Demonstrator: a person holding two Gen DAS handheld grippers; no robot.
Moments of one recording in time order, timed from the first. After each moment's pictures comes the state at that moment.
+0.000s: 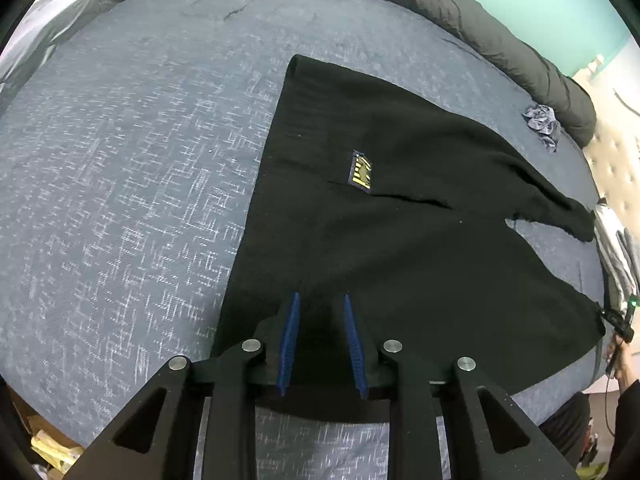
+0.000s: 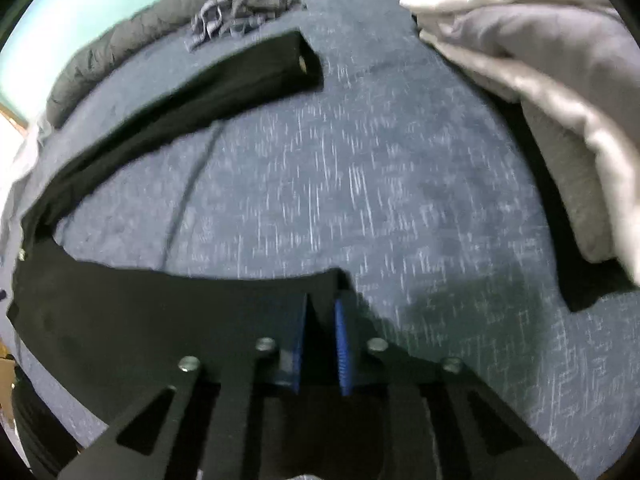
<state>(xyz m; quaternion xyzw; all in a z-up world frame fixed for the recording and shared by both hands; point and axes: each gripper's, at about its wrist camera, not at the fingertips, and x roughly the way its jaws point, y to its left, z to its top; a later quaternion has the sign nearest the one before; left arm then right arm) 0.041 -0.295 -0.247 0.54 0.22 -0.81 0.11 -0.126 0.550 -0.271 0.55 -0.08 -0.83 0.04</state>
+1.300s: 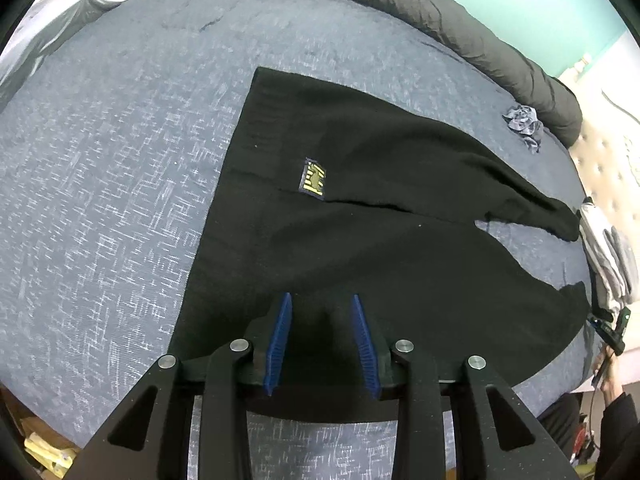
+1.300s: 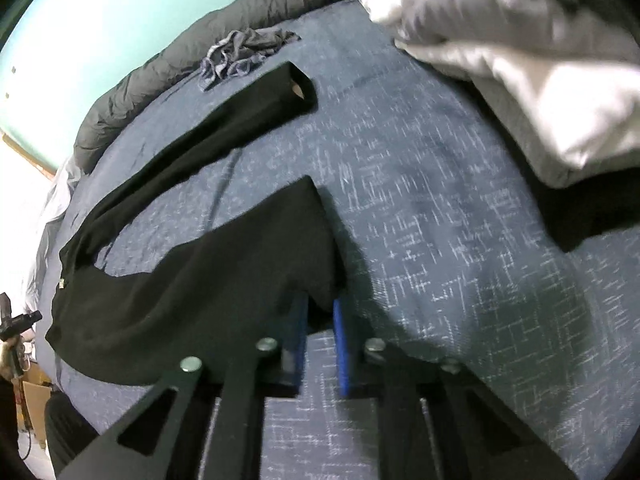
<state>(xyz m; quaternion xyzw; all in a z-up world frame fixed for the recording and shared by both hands) 0.034 -0.268 -0.225 0.52 0.23 -0.82 0.09 -0.081 0.559 -0.254 0.50 -0.16 -0.85 0.07</state>
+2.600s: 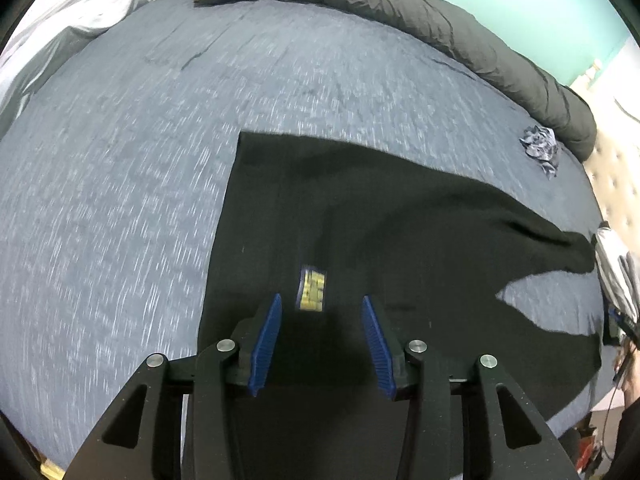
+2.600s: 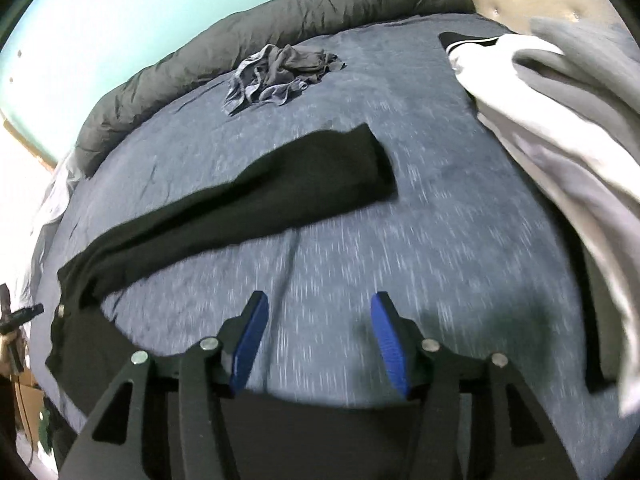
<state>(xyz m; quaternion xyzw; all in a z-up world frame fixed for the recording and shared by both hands) -0.065 -0.298 -0.226 0.52 0.21 -0.82 0.11 -0.211 0.497 -0.213 0.50 -0.13 -0.85 0.07</state>
